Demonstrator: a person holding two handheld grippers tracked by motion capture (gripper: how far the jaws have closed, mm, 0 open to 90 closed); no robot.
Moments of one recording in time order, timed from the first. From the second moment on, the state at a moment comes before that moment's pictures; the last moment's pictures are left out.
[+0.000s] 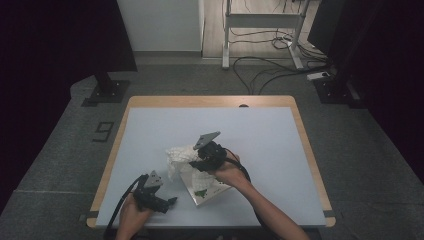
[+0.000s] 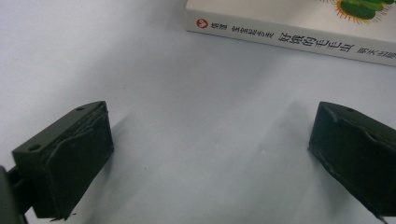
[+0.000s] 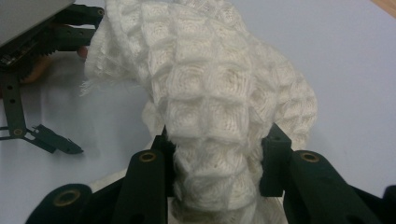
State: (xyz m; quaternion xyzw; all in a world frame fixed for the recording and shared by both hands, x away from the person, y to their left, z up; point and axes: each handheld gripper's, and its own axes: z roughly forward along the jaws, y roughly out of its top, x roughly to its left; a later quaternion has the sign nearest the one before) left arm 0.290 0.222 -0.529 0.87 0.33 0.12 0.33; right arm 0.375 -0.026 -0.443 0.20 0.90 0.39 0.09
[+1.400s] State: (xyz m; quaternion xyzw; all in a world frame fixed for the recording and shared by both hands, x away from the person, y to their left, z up) left arm 0.290 0.222 -0.529 0.87 0.33 0.12 0.33; right arm 0.376 -0.169 -0.430 0.30 0.87 0.37 0.15
